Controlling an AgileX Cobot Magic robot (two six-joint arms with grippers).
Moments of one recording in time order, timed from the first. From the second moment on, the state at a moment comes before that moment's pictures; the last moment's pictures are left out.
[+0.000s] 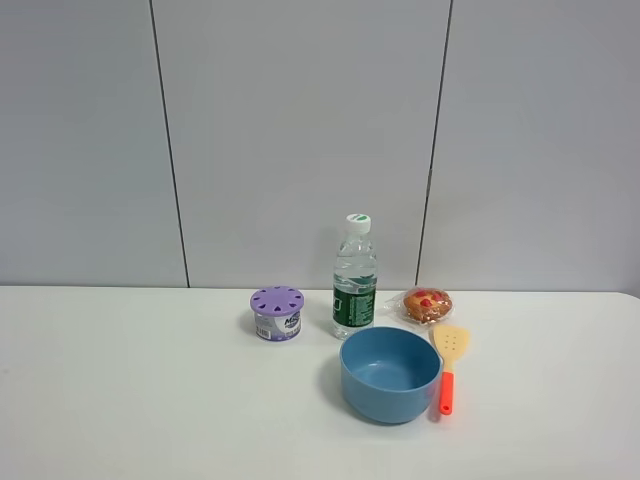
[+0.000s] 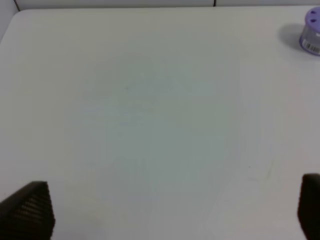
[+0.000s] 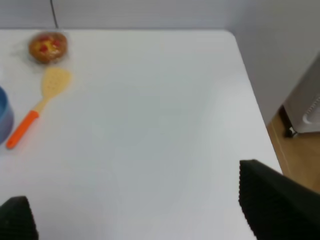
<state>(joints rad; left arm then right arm) 0.01 -0.01 -0.51 -0.02 1.05 0.00 0.15 0.21 -0.82 -0.10 1.21 0.01</state>
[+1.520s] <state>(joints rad) 0.01 -0.01 -0.51 -0.02 1.05 0.00 0.07 0.00 -0.50 -0.05 1.07 0.04</state>
